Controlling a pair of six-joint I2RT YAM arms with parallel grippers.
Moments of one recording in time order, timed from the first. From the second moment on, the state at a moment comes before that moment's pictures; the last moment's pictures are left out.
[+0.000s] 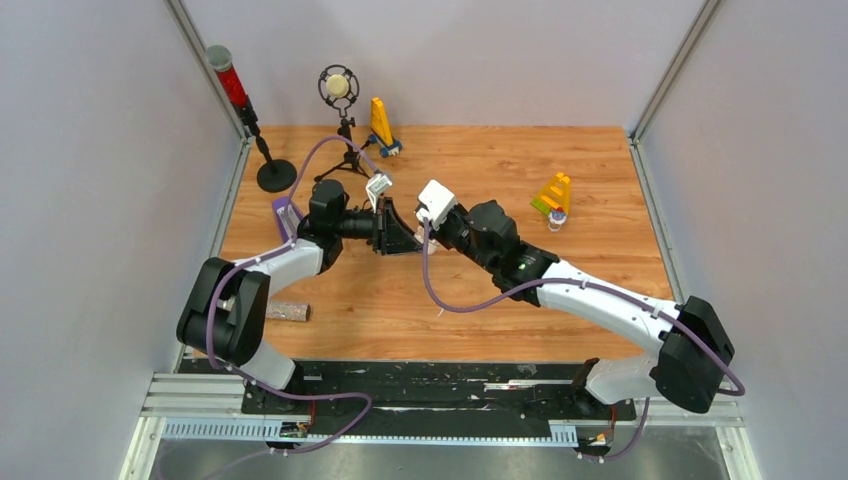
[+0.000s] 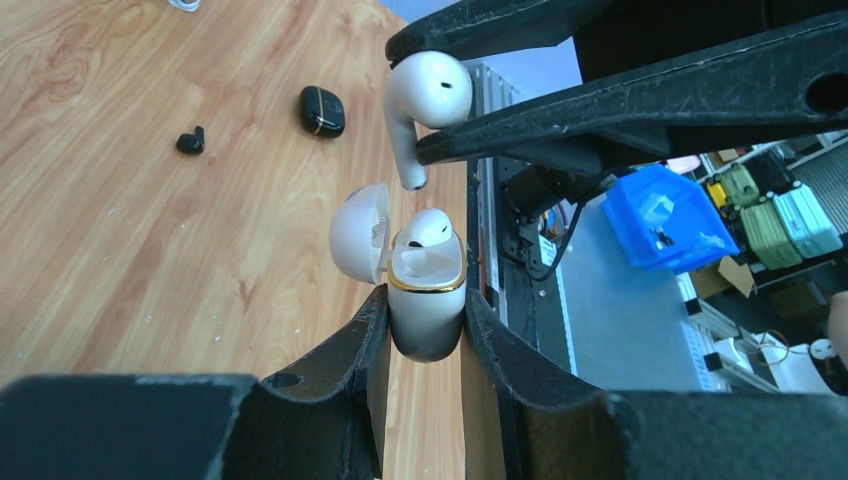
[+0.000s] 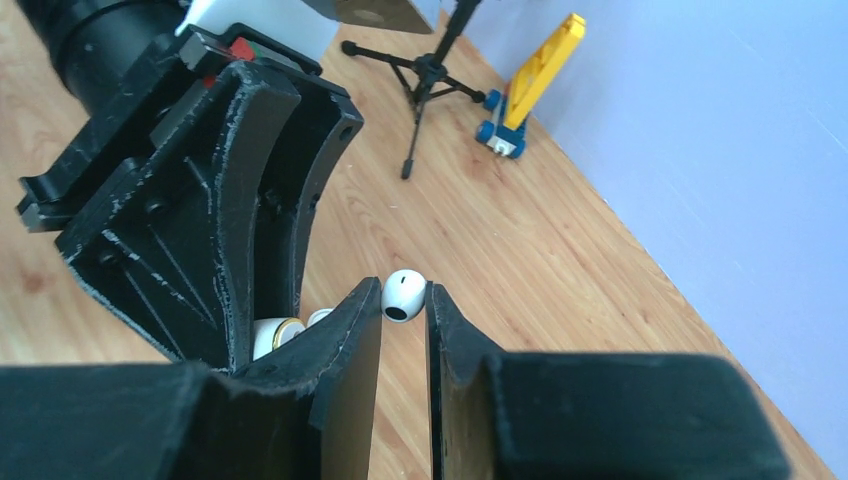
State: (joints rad) left arm -0.35 1.53 0.77 0.59 1.23 -0.46; right arm 0.90 1.33 0.98 0.18 0.11 -0.38
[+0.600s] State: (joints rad) left arm -0.34 1.52 0.76 0.69 1.17 -0.59; right arm 0.96 1.37 0.98 0.21 0.25 -0.31
